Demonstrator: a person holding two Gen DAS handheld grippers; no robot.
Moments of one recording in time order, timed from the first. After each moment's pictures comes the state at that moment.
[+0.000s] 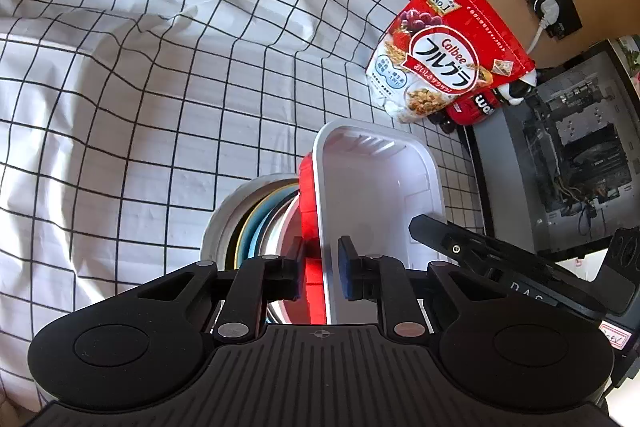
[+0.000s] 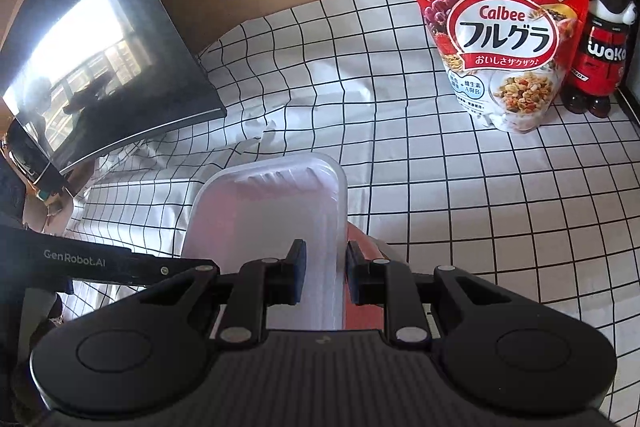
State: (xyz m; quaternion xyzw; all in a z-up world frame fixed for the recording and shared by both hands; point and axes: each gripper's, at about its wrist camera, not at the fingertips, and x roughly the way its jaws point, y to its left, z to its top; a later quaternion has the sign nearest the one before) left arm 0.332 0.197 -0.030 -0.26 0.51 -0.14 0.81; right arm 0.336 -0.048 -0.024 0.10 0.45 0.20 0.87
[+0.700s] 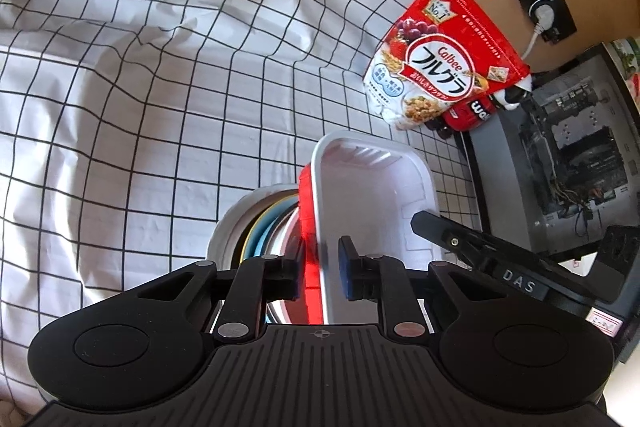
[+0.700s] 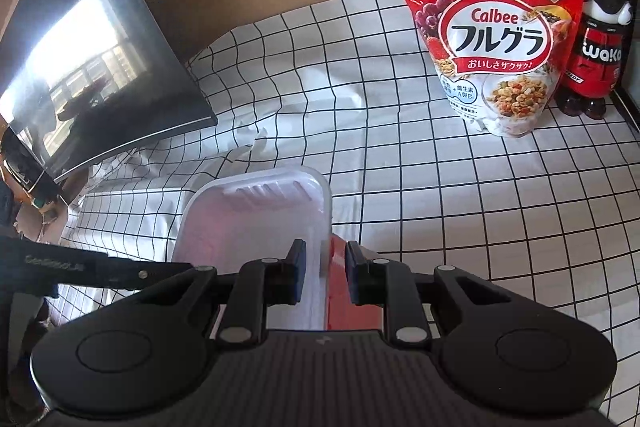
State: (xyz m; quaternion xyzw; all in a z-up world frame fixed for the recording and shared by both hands) left arm 0.332 0.205 -0.021 -0.25 0.50 -0.15 0.81; right arm 0.342 -0.055 -0.024 0.10 0.44 0.19 0.87
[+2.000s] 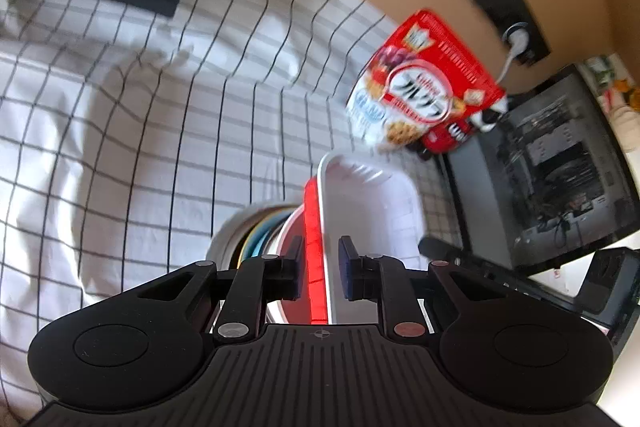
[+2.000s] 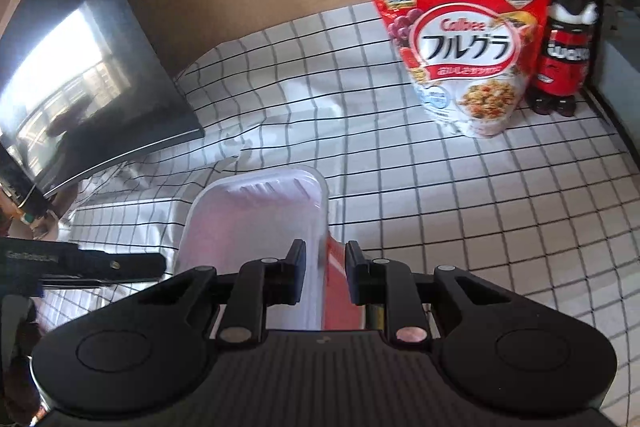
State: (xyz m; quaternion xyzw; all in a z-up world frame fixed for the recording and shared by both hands) left arm 0.306 0.220 -0.008 -0.27 0.45 -0.16 0.84; right arm 0.311 -0.063 -0.011 0.11 0.42 0.14 0.89
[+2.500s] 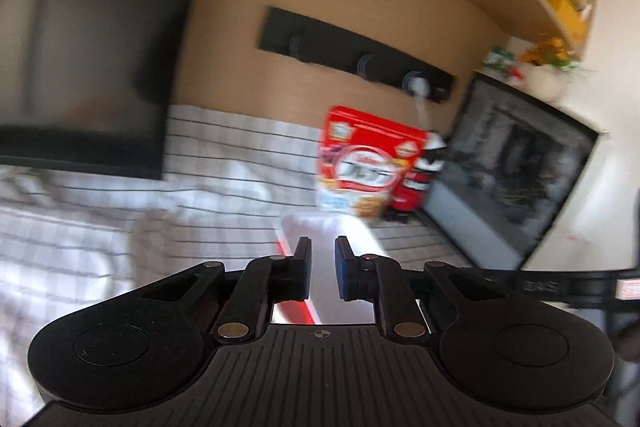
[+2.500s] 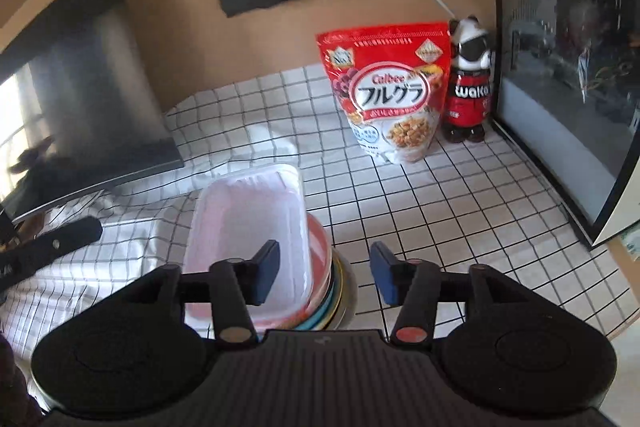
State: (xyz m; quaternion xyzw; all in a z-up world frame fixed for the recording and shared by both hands) left arm 0.160 0.199 0.035 -0.11 0.23 -0.14 0.96; right arm 0.170 -0.059 0.029 0.08 0.32 0.06 0.94
